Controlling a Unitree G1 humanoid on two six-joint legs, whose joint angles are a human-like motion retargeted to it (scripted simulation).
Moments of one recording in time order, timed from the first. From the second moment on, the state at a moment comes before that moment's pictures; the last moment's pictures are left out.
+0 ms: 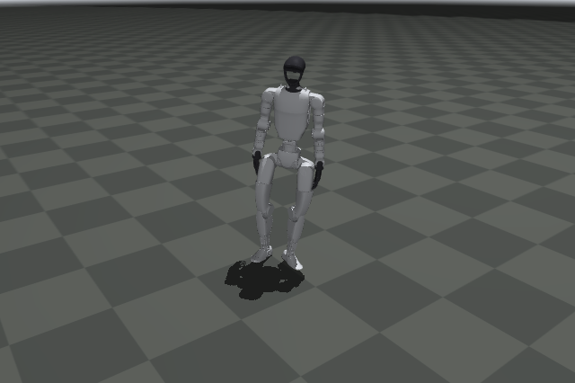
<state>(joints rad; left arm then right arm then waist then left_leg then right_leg) -0.03 0.10 0.30 1.54 -0.01 0.04 -0.16 0.04 -0.14 0.06 1.42 -0.38 0.07 0.16 -0.04 0.03 0.03 0.00 0.07 0.73 0.01 -0.07 0.03 -0.14 -0.06 -0.36 0.23 -0.26 -0.03</state>
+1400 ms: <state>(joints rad) 0.09 0.13 0.38 1.51 0.07 0.03 -0.12 0.01 -0.11 0.11 1.44 -0.31 0.09 0.16 -0.06 0.04 0.01 -0.06 -0.03 0.40 0.04 -0.04 0.15 -0.09 0.01 -0.26 0.20 -0.12 0.00</state>
